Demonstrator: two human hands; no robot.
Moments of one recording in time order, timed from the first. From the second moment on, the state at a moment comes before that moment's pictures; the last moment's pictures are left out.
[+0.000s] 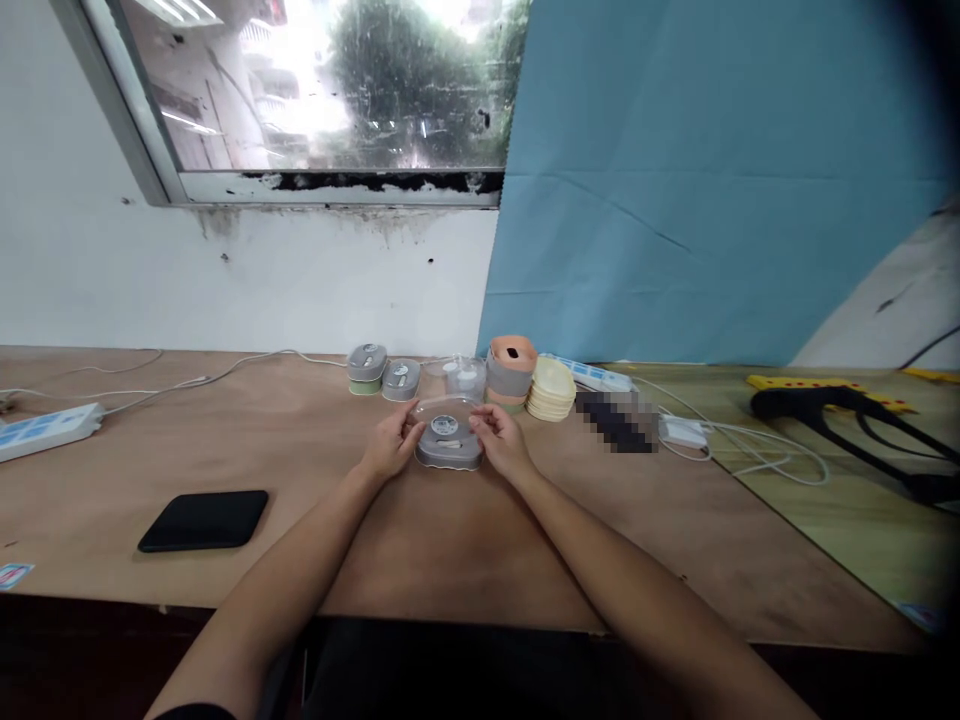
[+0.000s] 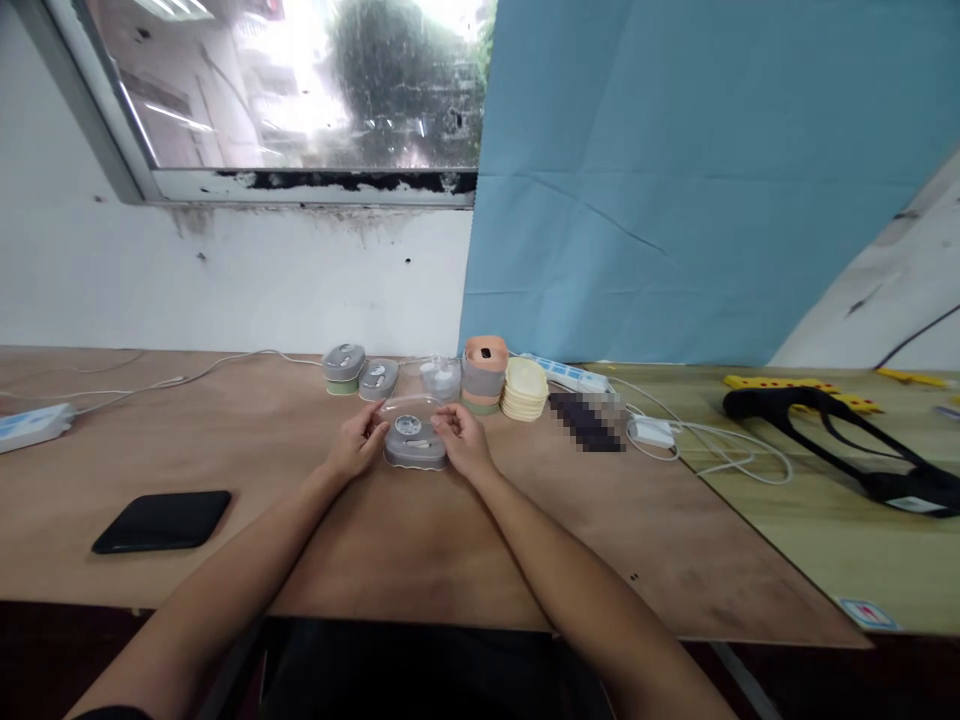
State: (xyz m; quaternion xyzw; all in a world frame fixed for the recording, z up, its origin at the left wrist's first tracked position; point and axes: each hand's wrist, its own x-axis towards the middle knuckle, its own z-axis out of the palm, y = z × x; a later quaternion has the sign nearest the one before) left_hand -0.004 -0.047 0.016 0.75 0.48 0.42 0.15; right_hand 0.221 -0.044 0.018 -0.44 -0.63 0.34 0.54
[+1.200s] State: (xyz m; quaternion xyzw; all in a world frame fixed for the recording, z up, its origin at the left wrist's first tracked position) left_hand -0.005 -0.043 0.014 0.81 0.50 0.26 0.17; right_hand 0.250 -0.028 0.015 -0.57 -0.76 0.21 0.24
